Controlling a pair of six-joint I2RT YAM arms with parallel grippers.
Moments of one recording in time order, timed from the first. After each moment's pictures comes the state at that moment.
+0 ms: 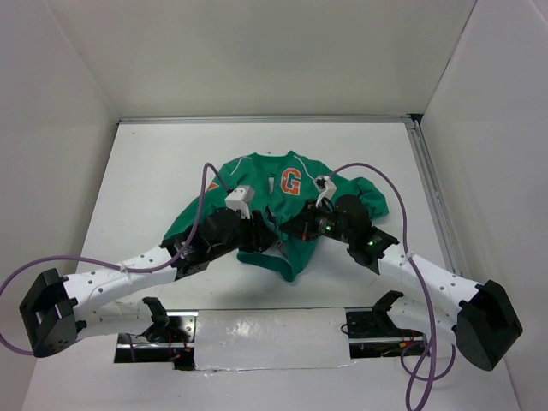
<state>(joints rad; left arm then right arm) -0.93 1.11 0.73 -0.07 -0.12 -0.75 0.65 1.03 0.56 0.18 -0.34 0.68</state>
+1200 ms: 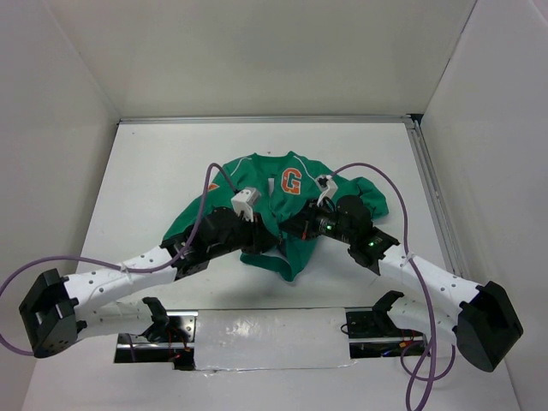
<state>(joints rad) -0.92 1.11 0.71 -0.01 0.03 -0.68 0.65 1.02 0.55 0.22 -0.34 0.72</state>
